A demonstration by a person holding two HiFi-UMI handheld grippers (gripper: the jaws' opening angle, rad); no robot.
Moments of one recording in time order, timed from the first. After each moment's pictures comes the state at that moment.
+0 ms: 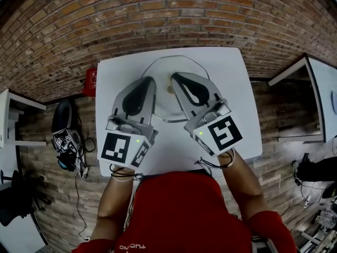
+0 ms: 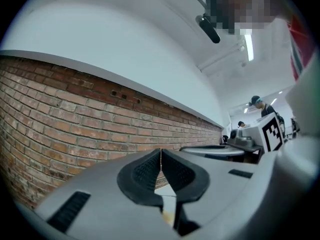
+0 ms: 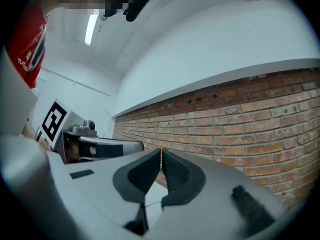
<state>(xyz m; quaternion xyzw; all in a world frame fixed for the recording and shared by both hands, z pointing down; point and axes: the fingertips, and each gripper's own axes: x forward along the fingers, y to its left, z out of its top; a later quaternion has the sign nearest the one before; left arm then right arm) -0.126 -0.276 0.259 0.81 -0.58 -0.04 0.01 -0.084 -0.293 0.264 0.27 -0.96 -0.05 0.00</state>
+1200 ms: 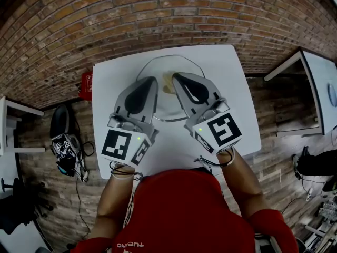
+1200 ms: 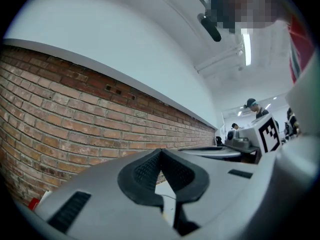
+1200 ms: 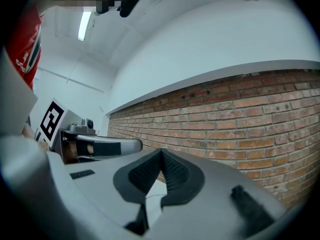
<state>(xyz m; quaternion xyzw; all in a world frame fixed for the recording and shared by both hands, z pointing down) -0.111 -0.280 0.264 0.84 -0.54 -0.04 0.02 -0.071 -0.298 0.273 0.30 -0.95 -0.03 0.02</state>
